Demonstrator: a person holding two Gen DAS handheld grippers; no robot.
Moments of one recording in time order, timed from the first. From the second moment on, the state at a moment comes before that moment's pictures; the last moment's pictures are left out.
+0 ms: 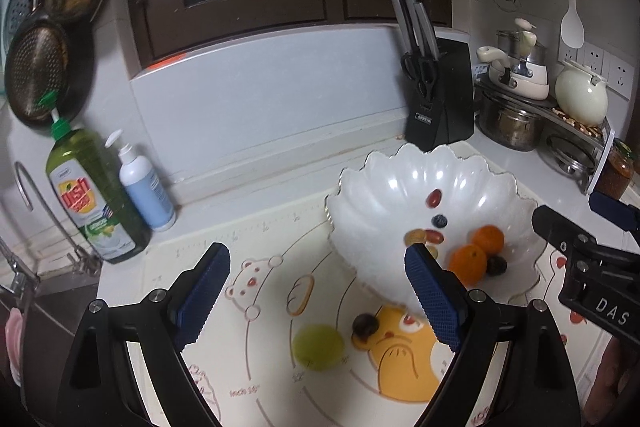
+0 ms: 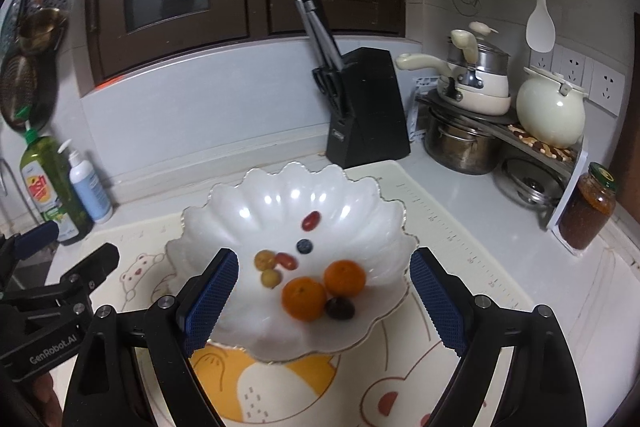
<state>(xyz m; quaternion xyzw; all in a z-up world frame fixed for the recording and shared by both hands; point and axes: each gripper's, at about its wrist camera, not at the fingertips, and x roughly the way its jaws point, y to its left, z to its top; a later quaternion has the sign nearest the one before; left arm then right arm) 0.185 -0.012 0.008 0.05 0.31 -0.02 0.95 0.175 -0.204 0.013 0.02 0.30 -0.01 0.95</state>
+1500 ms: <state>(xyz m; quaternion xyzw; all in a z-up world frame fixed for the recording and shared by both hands) 0.186 0.011 -0.104 0.09 0.41 -0.11 0.90 0.146 -0.142 -0.088 0.01 0.37 0.02 0.93</state>
